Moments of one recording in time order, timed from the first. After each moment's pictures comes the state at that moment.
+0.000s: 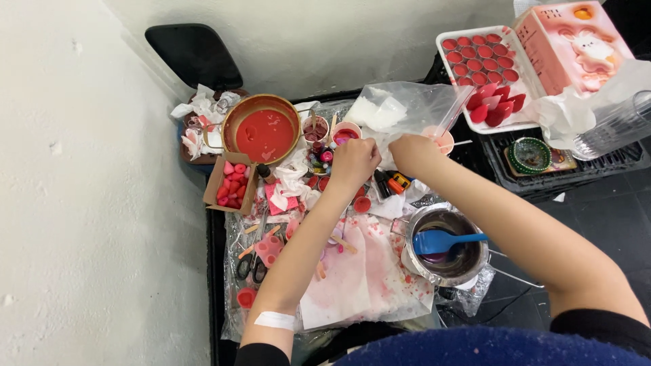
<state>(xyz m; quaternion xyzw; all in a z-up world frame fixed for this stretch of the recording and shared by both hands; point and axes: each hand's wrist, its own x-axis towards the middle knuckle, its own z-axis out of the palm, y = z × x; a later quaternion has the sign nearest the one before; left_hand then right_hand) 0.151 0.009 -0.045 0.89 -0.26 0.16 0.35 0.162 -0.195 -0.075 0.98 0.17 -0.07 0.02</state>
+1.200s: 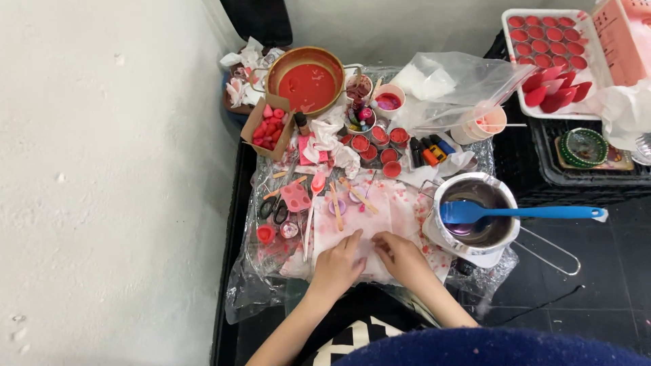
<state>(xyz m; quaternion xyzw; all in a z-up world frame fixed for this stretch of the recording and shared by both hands) -0.152 0.124 -0.086 0.92 -0.15 0.00 0.35 -0.133 -0.075 -0.096 0.88 0.11 -0.11 -0.44</state>
